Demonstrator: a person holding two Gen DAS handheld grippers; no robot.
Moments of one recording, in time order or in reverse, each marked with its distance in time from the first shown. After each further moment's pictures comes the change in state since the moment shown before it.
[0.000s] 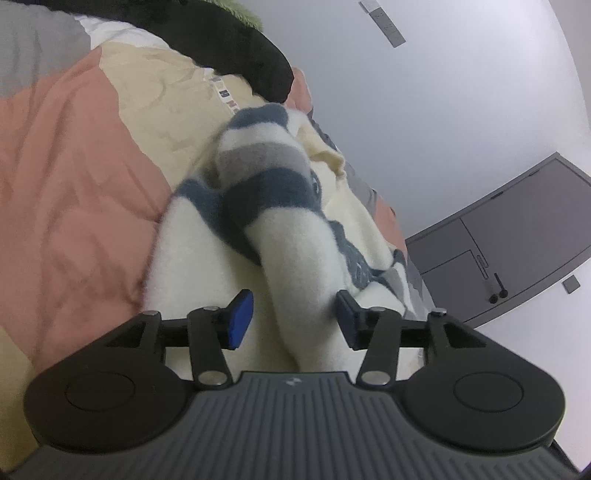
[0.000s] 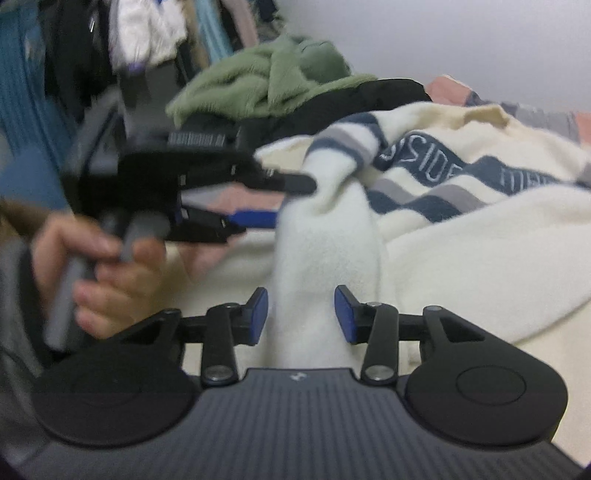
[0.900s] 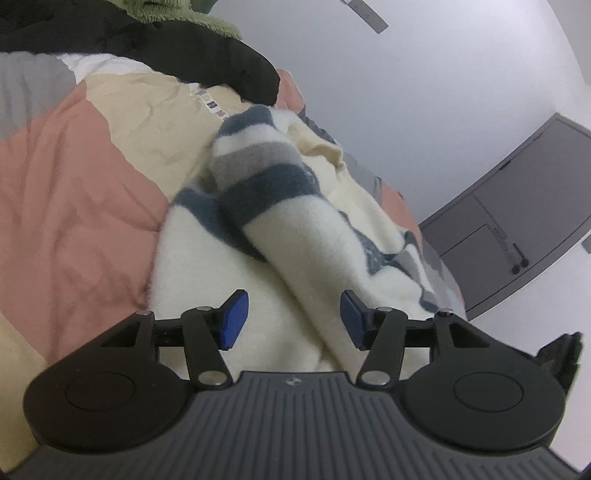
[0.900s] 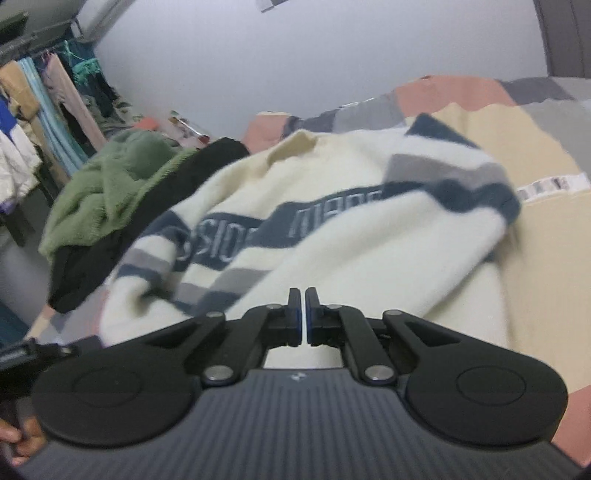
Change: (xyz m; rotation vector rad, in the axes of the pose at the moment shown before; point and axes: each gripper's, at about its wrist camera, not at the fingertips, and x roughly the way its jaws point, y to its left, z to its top) left arm -0.007 -0.017 -0.010 0.145 0.000 0.067; right arm -0.047 -0.142 0.016 0.478 -0.176 -0.250
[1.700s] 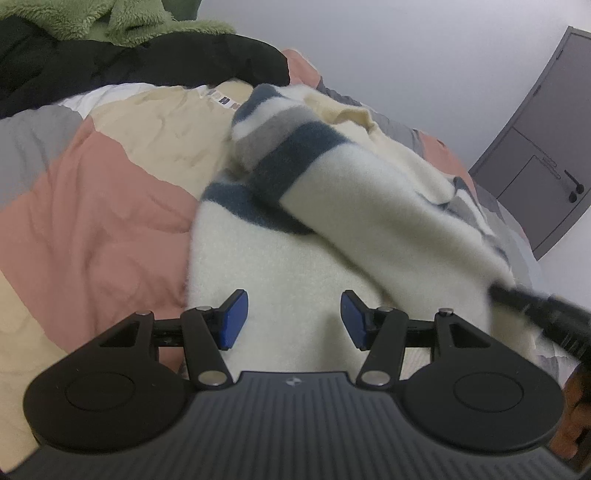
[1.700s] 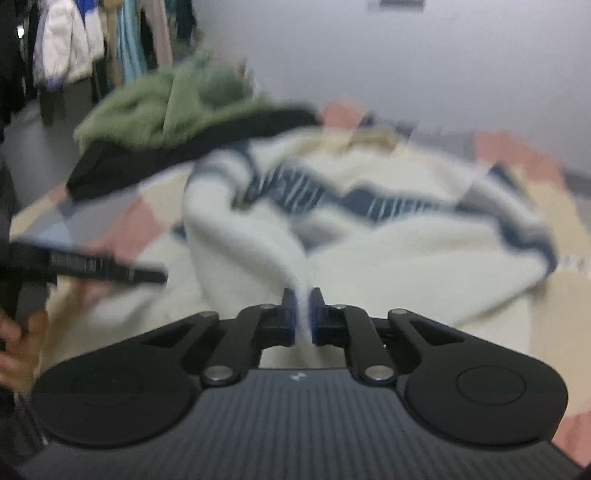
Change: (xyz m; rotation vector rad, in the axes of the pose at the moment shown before) left arm 0.012 -0.013 -0.009 0.222 0.070 0.207; right arm -0.023 0.074 -0.035 -0.395 -0.008 -0.021
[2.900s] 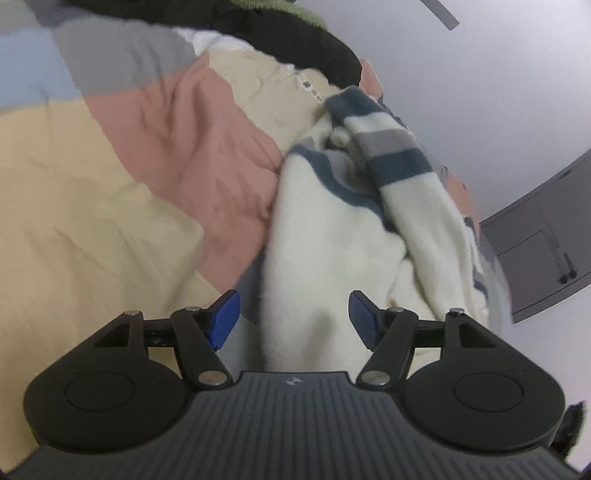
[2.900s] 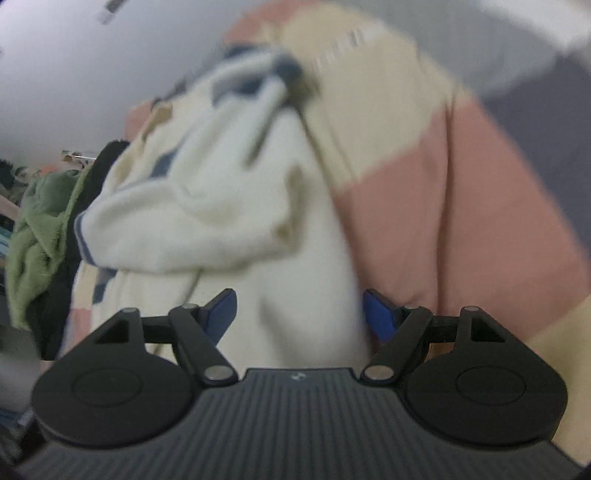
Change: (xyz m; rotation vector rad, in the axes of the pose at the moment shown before) left arm -0.068 0.047 -0.046 -0.353 0.033 -0.025; right arm -0.059 -0.106 -0.099 0.895 0.234 -0.177
